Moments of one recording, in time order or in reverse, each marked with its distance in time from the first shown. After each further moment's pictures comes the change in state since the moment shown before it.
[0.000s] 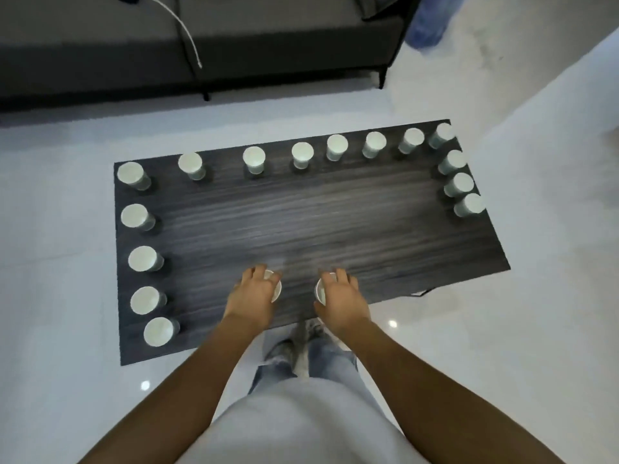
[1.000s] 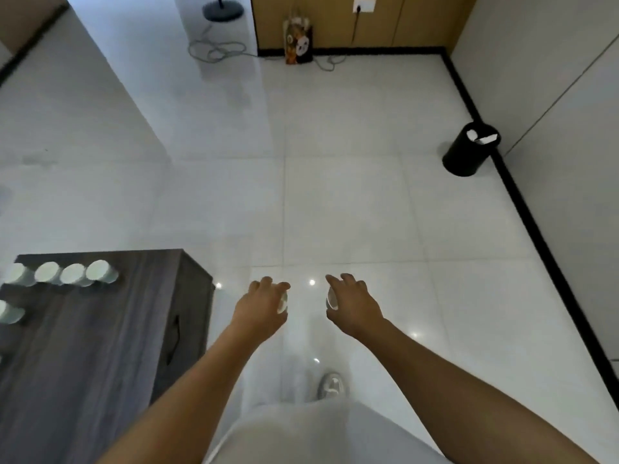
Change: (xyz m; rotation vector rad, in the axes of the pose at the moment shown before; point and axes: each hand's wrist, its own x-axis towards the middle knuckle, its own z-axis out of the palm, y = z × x) left_hand -0.201 0.562 0.187 0.622 -0.162 1.161; right_hand -0.451 0.424 0.123 0.772 0.565 0.980
